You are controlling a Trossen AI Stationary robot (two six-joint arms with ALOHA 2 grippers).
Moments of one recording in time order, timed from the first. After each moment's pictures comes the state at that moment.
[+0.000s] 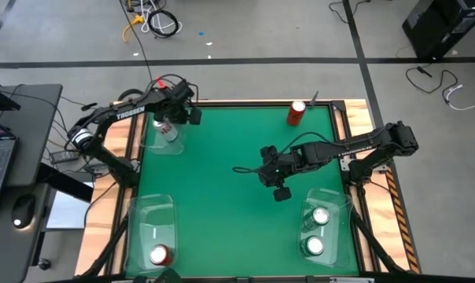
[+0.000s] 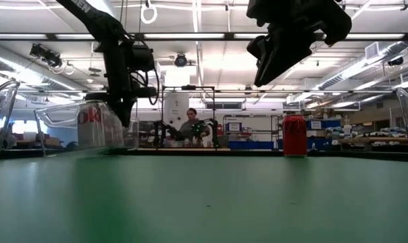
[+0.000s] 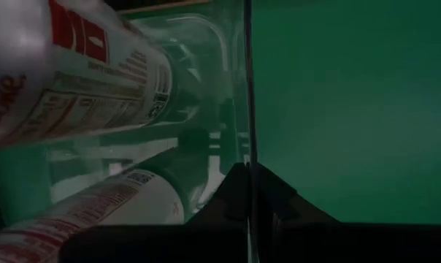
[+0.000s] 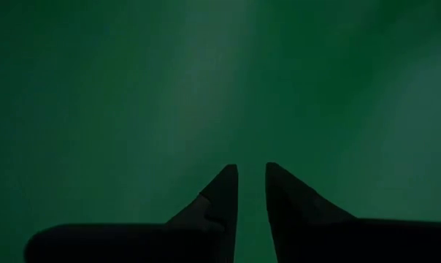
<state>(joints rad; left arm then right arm) 0.78 1.52 1.09 -0.80 -0.11 -0.64 0.10 1.51 1.12 -0.60 0.03 -0.19</state>
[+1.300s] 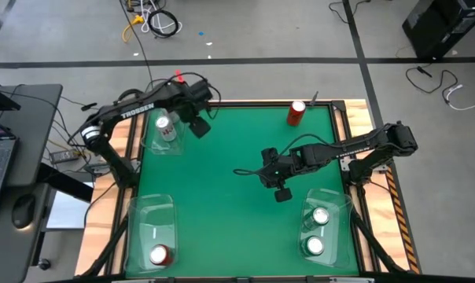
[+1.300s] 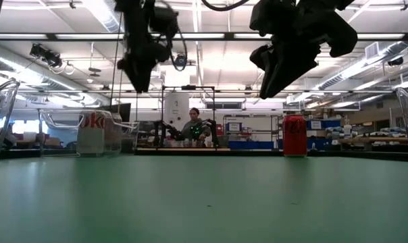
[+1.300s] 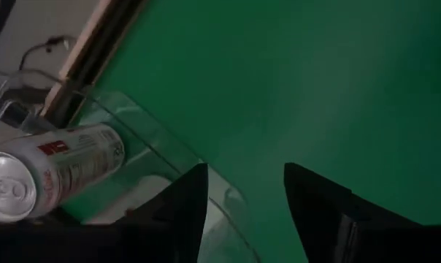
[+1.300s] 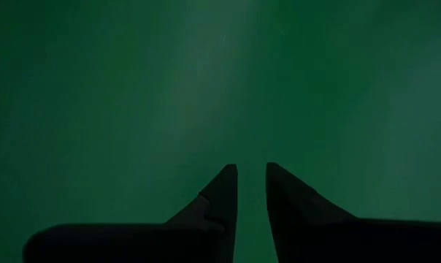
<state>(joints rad) 0.51 1.62 1.53 -1.26 -0.13 -0.14 0.10 1.52 1.06 -0.57 0.03 -0.19</state>
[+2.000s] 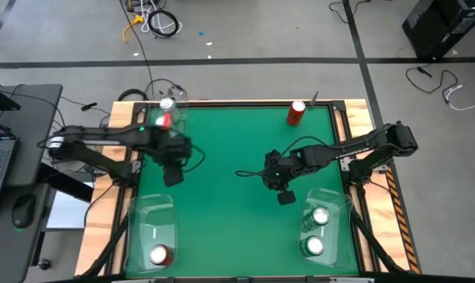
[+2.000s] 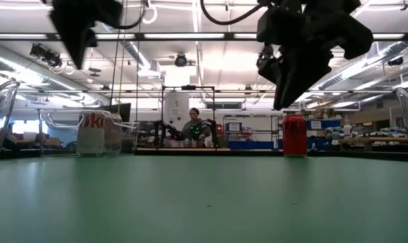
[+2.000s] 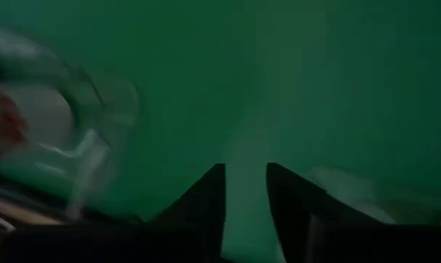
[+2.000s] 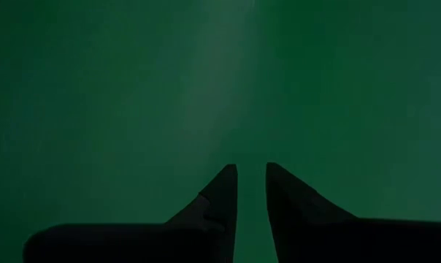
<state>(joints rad) -0.01 1.24 1.21 -1.37 -0.07 -0.39 0.10 1.52 1.01 -0.58 -0.05 -0.10</state>
